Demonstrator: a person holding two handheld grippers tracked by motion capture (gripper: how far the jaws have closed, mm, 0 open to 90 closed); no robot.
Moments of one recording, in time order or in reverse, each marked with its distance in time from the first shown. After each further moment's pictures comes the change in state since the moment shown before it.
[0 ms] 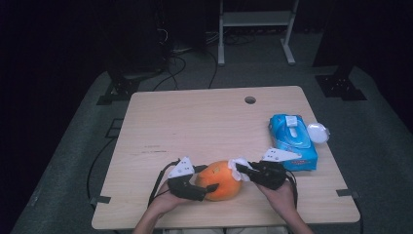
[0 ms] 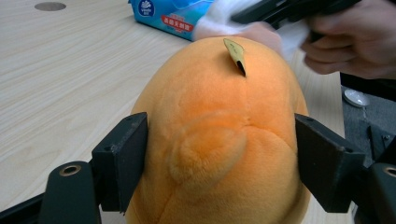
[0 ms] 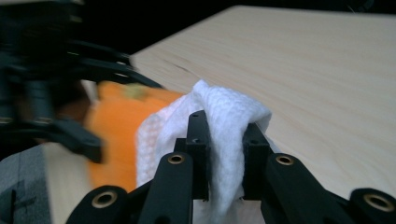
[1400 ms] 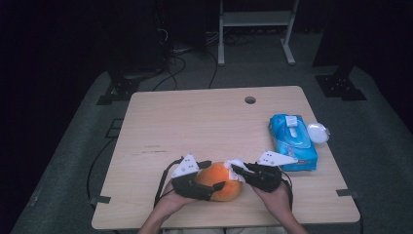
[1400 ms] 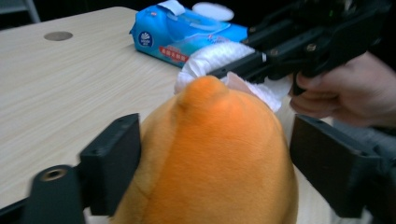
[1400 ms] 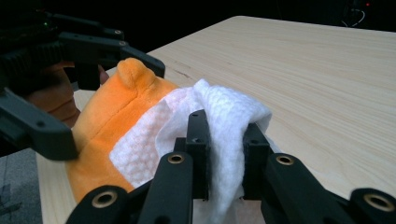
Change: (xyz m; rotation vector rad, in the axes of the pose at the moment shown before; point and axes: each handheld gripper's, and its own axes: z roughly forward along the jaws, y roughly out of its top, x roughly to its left) left arm -0.016 0.023 -0.005 -0.062 0.019 -0.021; right arm 0.009 -0.004 0.007 -0.033 -0.021 -0.032
